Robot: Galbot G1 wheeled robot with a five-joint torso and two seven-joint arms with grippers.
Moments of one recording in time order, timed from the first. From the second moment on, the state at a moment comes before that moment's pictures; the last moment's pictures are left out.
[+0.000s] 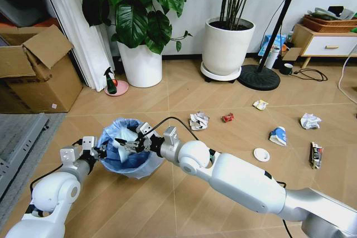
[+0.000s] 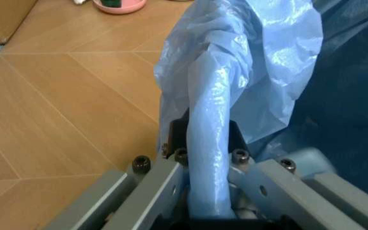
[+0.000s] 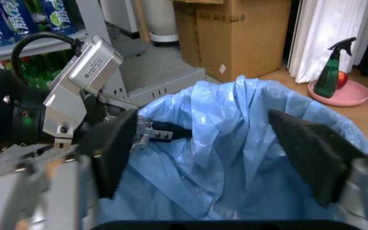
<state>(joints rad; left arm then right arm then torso) 1.31 -1.08 -0.63 -1.98 -0.57 0.62 -0.07 -0.46 1.17 -0.58 1.70 0.77 -0.22 -0.04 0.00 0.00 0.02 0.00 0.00</state>
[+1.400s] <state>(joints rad) 1.35 -1.10 -0.67 -2.02 -0.56 0.62 -0.05 -1.22 0.96 0.34 1.92 0.51 -0.21 0.14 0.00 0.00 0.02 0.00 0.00</state>
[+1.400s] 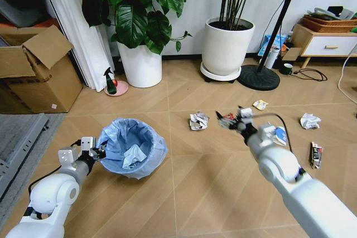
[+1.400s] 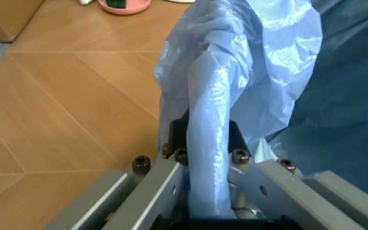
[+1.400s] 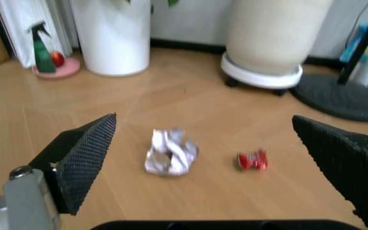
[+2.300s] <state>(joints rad) 1.38 -1.10 -0.67 -2.05 -0.56 0.62 -0.06 -1.27 1.01 0.36 1.91 0.48 -0.19 0.13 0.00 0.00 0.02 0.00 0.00</state>
